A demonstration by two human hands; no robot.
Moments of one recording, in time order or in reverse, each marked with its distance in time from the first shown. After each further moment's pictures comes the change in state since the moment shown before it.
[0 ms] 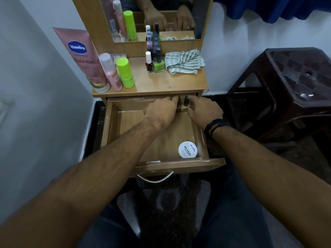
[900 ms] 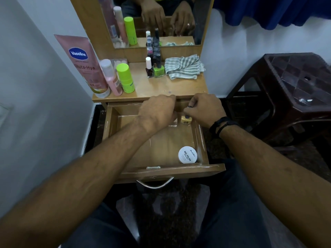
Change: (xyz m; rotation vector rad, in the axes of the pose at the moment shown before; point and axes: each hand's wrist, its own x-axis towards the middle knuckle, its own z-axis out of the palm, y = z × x) left_hand -0.012 -0.006 -0.039 -0.007 0.069 0.056; right_hand 0.004 -0.008 -0.034 0.222 0.051 -0.025
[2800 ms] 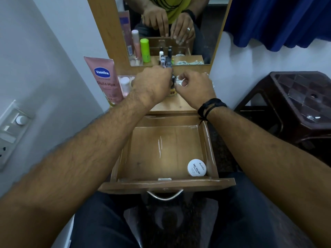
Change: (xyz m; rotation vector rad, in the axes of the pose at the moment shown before) left_hand 0.038 -0.051 -0.079 0.095 0.318 -0.056; right_hand 0.048 -0.090 -0.035 0.121 0.233 -0.178
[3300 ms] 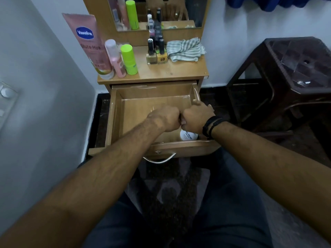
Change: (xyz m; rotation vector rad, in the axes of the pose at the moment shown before) left_hand -0.116 0.073 0.101 -0.251 -0.647 0.077; right_hand -0.139 0.059 0.027 -0.553 -0.792 0.023
